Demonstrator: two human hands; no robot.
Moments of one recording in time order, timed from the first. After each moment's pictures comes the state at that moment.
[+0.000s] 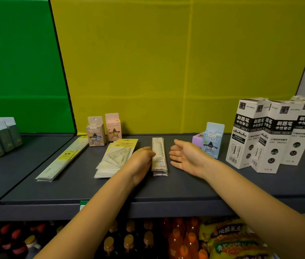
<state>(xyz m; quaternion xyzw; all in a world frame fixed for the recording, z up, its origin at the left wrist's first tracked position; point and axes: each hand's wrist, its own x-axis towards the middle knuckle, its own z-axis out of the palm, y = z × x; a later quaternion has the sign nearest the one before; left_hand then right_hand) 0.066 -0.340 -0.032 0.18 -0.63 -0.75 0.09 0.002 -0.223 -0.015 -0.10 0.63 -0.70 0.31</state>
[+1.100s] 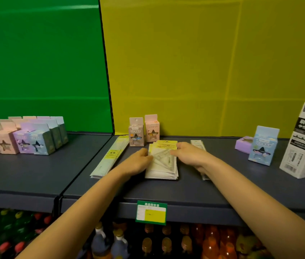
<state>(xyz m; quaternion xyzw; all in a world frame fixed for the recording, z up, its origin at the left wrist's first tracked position) 0.126 -0.465 -0.031 0.21 -0.90 -0.37 0.07 0.049 -0.326 -0.004 -0.26 0.87 -0.38 0.18</state>
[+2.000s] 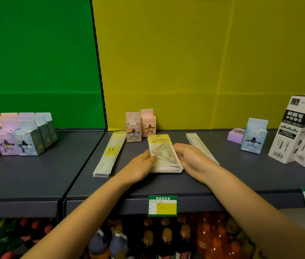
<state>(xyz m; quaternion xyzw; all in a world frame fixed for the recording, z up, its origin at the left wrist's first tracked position) 0.149 -0.466 -0.044 0.10 -0.88 -0.45 0.05 0.071 -0.334 -0.035 -0.17 0.68 -0.67 0.26</state>
